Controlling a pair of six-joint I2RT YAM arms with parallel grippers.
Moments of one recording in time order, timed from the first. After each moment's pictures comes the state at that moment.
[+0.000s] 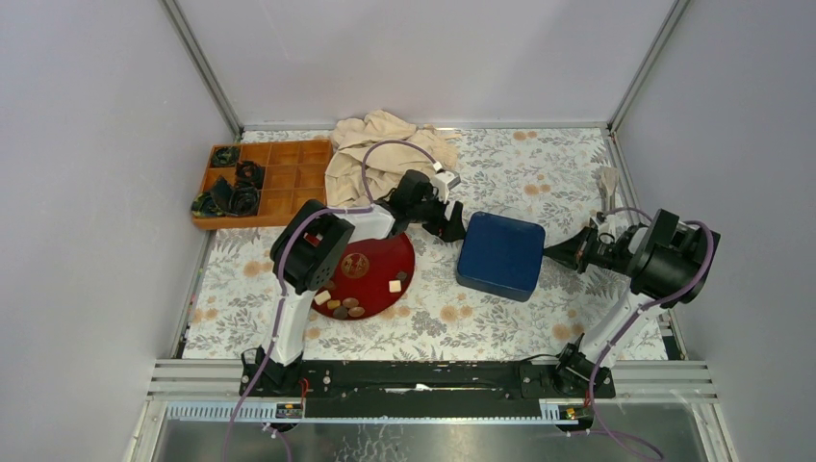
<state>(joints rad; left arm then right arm) -0.61 2.15 1.31 0.23 0.51 -0.19 -0.56 1.91 0.85 -0.49 -1.27 0.01</state>
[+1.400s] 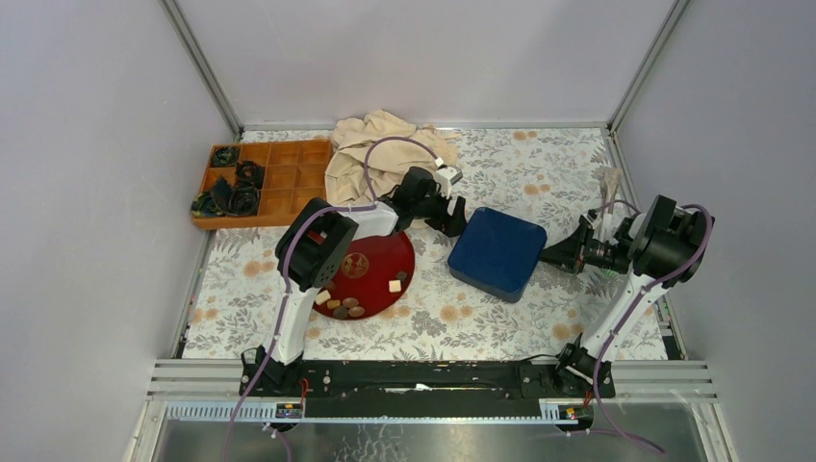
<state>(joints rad) -0.61 2.19 1.38 0.23 0.47 -0.19 -0.54 2.15 1.10 -1.34 -1.37 -0.87</state>
